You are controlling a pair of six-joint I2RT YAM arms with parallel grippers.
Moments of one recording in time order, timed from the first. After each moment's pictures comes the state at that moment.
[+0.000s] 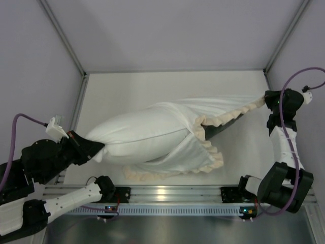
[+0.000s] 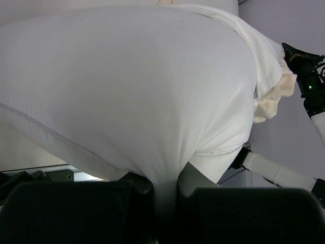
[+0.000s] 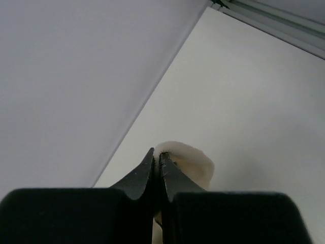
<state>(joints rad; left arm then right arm) -0.93 0.59 1.54 -1.43 -0.40 -1.04 -0.38 1.16 0.81 0.11 -0.05 0.87</state>
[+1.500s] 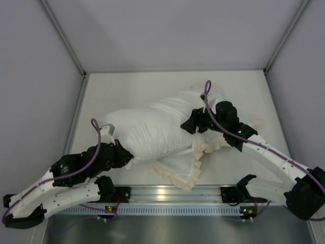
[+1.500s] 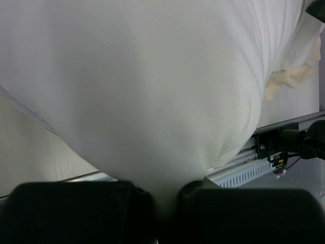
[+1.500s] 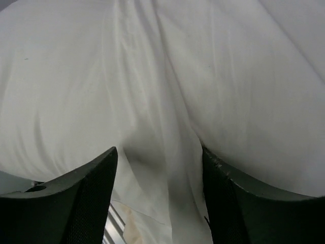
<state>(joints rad) -1.09 0.49 0.89 -1.07 -0.43 -1.02 0.59 1.07 0.81 -0.12 -0.36 0.41</state>
